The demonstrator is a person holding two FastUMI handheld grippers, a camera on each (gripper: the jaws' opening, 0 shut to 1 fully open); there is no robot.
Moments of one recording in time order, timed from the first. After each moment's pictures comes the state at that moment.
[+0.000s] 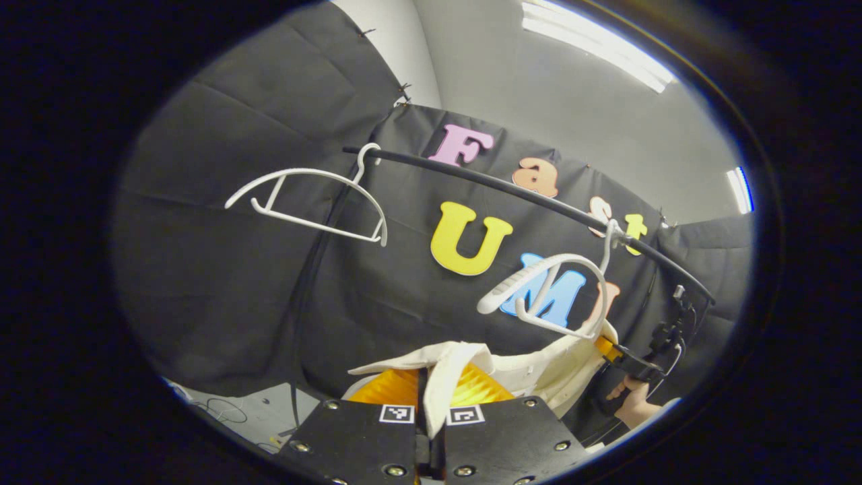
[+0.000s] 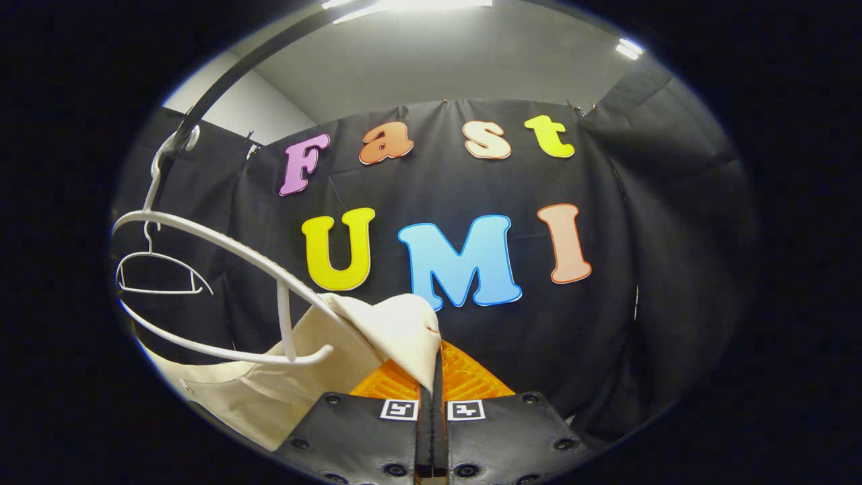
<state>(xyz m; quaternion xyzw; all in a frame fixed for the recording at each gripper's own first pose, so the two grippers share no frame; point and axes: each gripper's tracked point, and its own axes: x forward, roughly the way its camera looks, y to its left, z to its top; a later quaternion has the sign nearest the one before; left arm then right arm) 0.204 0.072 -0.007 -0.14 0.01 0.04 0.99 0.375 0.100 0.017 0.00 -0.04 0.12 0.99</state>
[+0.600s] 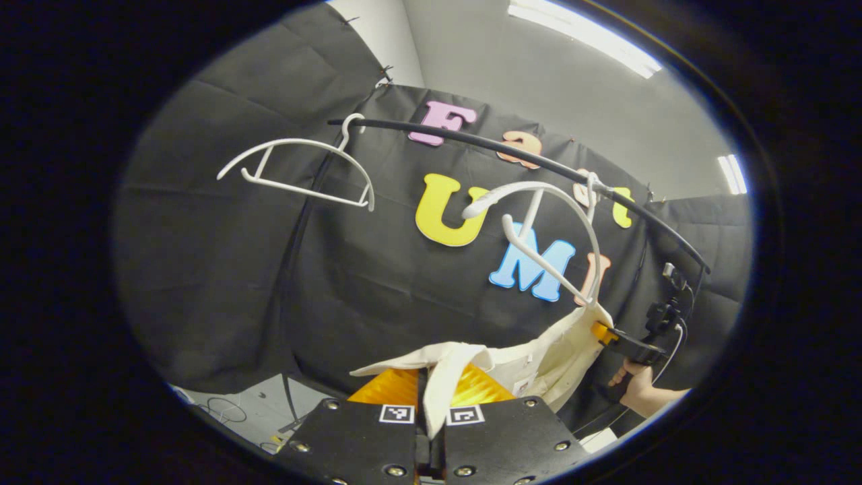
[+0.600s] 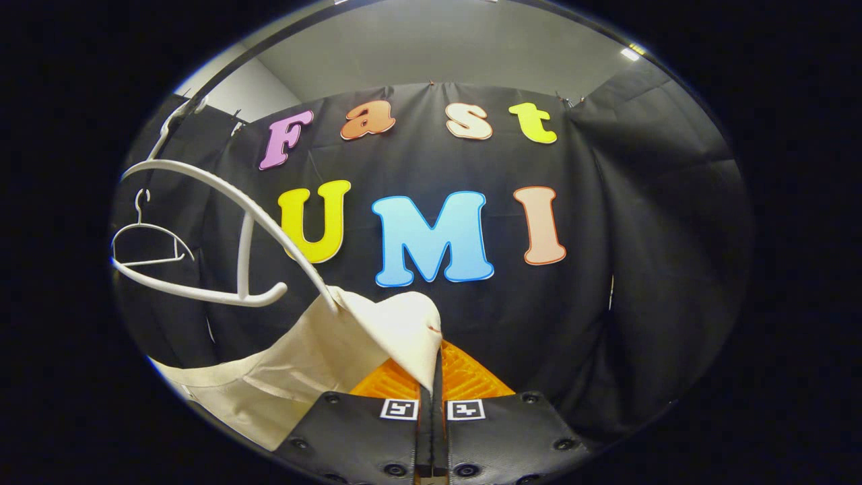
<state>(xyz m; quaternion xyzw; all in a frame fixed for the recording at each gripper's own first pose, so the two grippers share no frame) 0.197 0.053 -0.061 -0.13 0.06 0.01 0.99 0.381 0.061 -0.027 -0.02 0.00 0.06 1.00</state>
